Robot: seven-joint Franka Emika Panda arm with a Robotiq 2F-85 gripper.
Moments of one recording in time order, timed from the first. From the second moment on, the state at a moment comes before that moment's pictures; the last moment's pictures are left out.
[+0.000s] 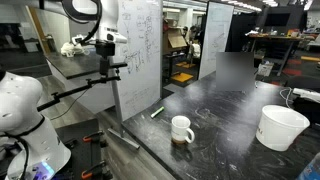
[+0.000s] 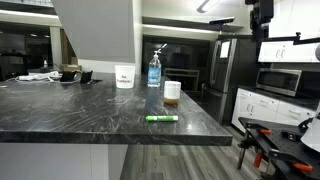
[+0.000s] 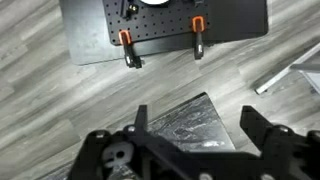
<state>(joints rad) 0.00 -0.66 0.12 -2.48 0.03 1.62 0.24</state>
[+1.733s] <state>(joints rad) 0.09 -0.04 0.12 -2.36 -0.04 2.36 -0.11</state>
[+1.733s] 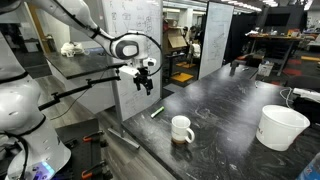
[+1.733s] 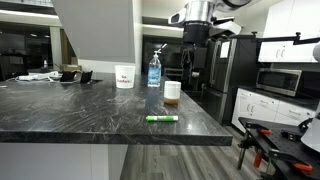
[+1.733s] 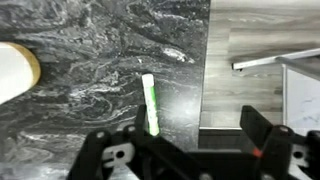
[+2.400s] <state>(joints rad) 0.12 0.30 0.12 -2.12 -0.14 2.36 -0.15</state>
